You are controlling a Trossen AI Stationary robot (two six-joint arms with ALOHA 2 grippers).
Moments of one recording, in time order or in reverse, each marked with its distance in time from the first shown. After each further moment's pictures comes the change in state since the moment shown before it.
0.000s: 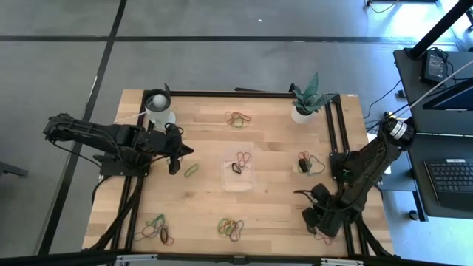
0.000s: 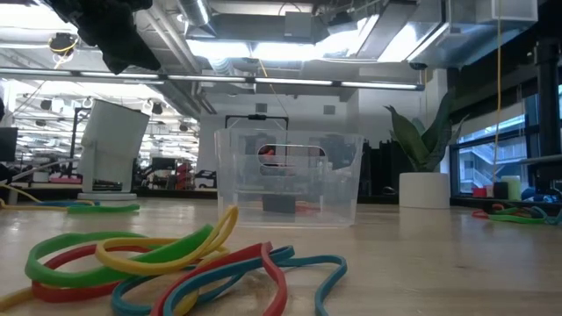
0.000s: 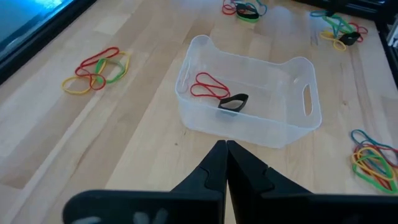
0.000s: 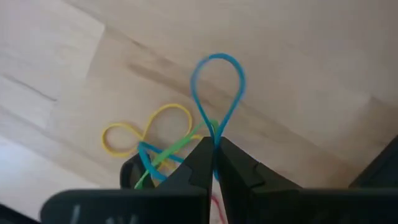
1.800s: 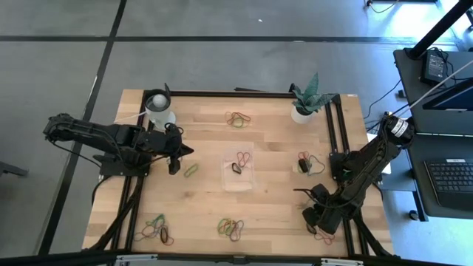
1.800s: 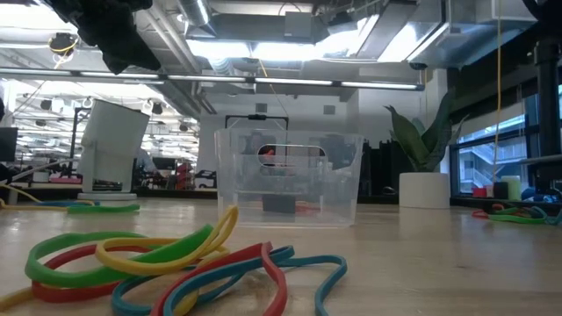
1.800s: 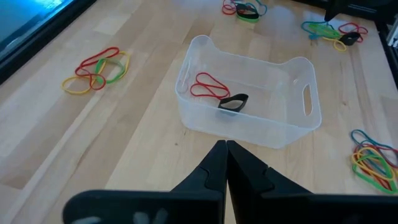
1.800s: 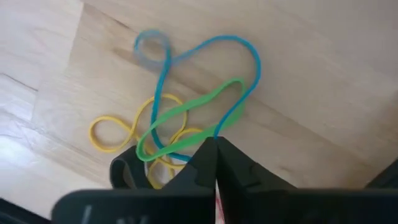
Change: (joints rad) left arm 0.000 0.000 0.000 0.000 0.000 0.001; right arm -0.006 -0.032 -0.091 0.135 -0.063 0.000
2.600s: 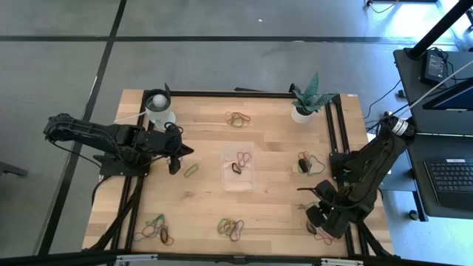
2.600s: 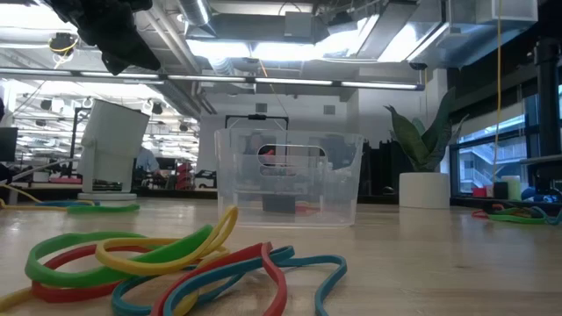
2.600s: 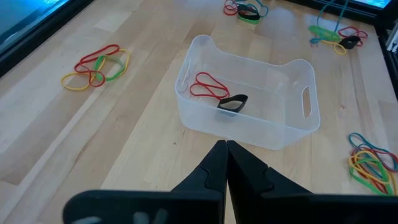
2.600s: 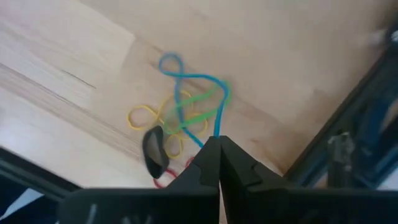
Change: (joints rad) left arm 0.000 0.000 0.000 0.000 0.000 -0.025; right arm 0.001 -0.001 0.353 -0.485 0.064 -0.034
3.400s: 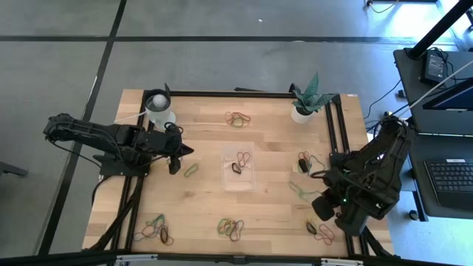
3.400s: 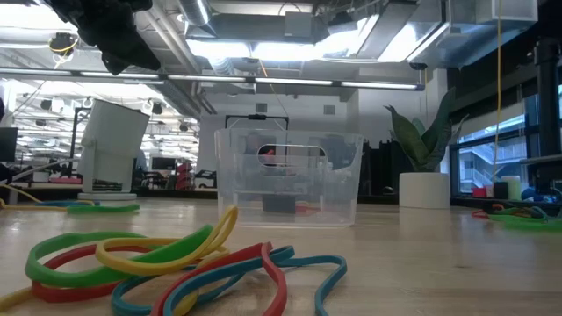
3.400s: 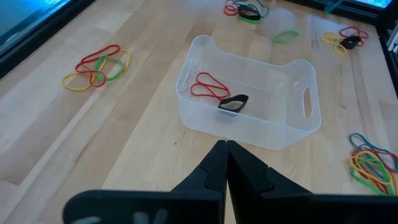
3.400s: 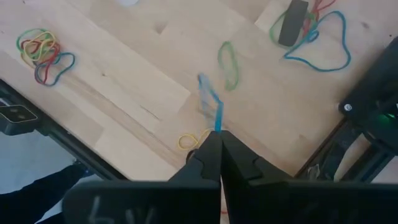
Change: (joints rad) left arm 0.000 0.000 0.000 0.000 -0.003 0.000; right arm -0.001 -0.002 0.396 -0.364 0.227 -0.070
